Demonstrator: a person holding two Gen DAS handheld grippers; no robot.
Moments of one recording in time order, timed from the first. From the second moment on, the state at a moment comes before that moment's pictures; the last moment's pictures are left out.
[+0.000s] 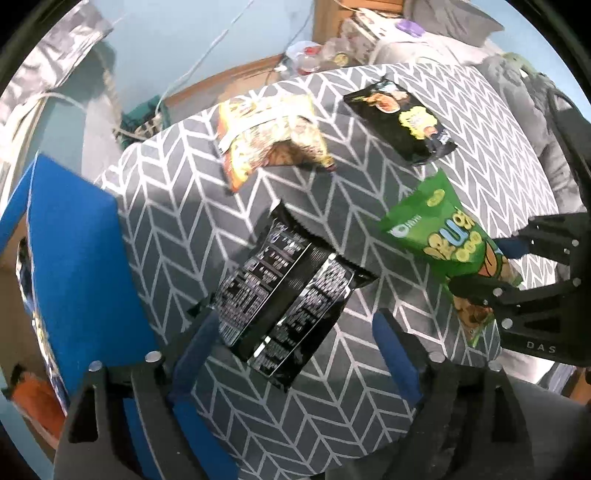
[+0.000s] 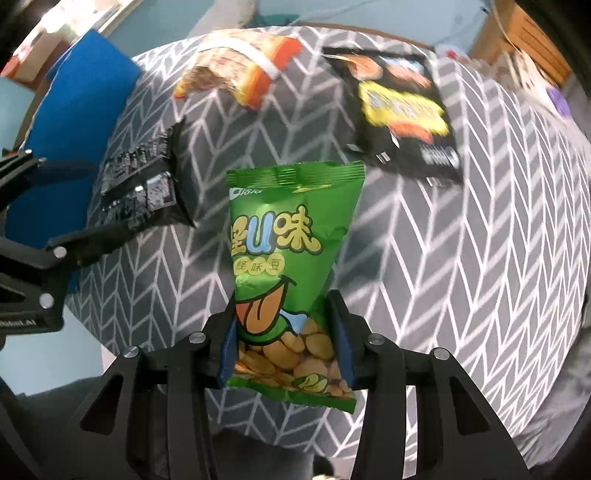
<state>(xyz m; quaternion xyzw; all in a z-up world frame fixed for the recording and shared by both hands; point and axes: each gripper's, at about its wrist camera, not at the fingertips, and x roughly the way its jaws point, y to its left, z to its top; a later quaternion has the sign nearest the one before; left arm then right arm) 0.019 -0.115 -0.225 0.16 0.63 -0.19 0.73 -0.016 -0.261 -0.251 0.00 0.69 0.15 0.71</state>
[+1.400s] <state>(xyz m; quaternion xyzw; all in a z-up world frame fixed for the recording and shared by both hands) 0.041 -0.106 -0.303 0.18 0.65 -0.20 0.71 -0.023 -0.231 -0.275 0.06 0.68 0.02 0.73</state>
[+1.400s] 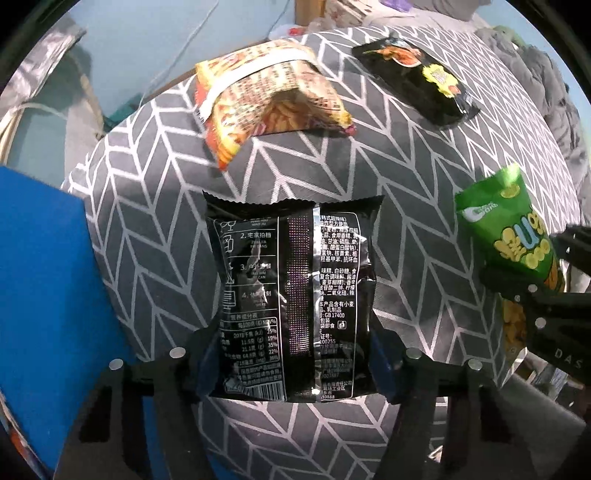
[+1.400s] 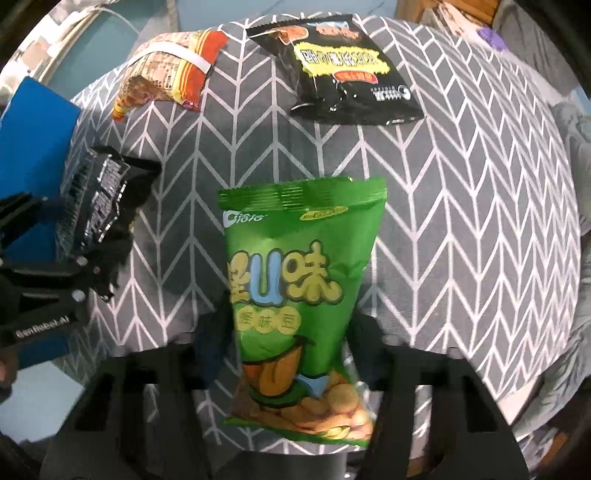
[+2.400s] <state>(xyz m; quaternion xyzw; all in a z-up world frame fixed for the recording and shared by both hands) 0.021 -0.046 -0.162 0.05 0.61 -0.10 0.78 -0.008 -0.230 -0.182 0.05 0.64 0.08 0.76</state>
